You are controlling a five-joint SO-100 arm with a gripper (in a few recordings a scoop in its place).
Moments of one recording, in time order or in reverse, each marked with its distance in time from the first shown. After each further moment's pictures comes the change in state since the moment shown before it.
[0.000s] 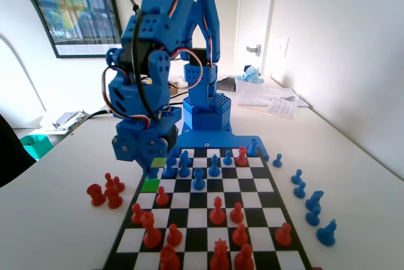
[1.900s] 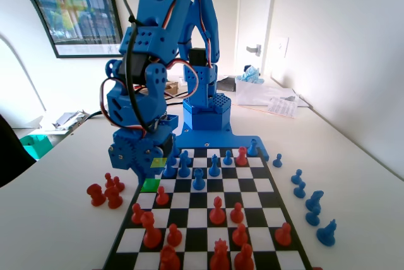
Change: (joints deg) arm 1.4 -4.8 -0.8 -5.5 -1.3
